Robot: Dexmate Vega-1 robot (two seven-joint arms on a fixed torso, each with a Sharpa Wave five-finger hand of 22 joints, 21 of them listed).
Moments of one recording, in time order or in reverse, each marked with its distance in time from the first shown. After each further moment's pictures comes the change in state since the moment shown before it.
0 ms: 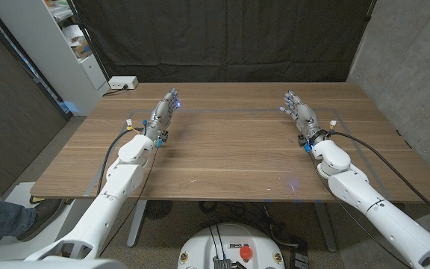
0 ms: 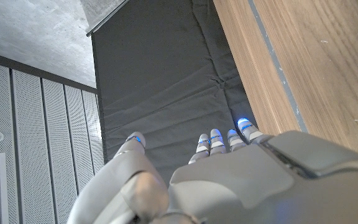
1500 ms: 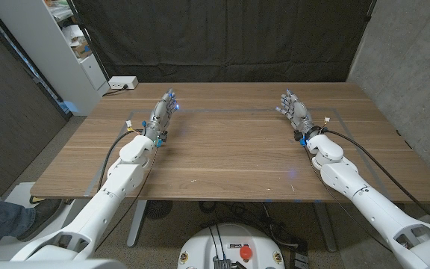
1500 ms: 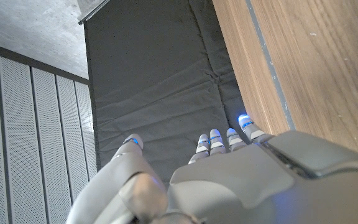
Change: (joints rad) left arm -0.049 0.046 0.076 0.086 -0.096 -0.048 0.052; left_hand -0.017 -0.017 0.006 0.017 0.012 -0.006 -0.006 0.000 0.009 -0.009 -0.009 0.027 0.032 0.017 -0.001 0.000 0.002 0.004 0.036 0.085 -0.005; right arm 0.146 0.092 -0.025 0.215 0.097 -0.022 0.126; right_hand -0.020 -0.020 0.003 0.019 0.000 -0.018 0.018 0.000 0.026 -0.016 0.005 0.023 0.019 -0.004 0.004 0.004 0.022 -0.011 0.004 0.030 0.000
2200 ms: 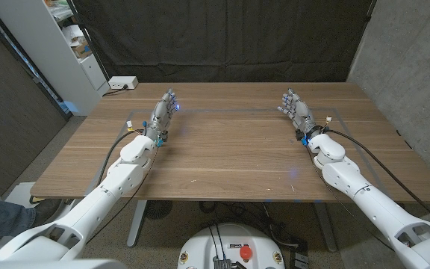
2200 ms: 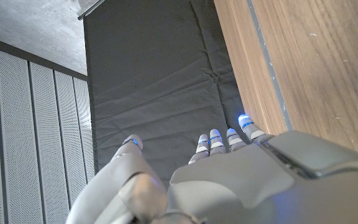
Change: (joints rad) left arm -0.045 0.112 0.159 0.035 -0.144 -0.063 0.072; left_hand -0.008 -0.008 -0.004 0.004 0.000 0.000 0.000 0.000 0.003 0.000 0.000 0.000 0.008 0.000 0.000 0.000 0.000 0.000 0.000 0.008 0.000; right arm 0.010 -0.009 -0.005 0.018 0.016 0.009 0.008; right_hand -0.005 -0.005 0.000 0.000 0.000 -0.011 0.000 0.000 0.012 -0.005 -0.005 0.000 0.007 -0.007 -0.007 0.000 0.008 -0.007 -0.007 0.005 0.000
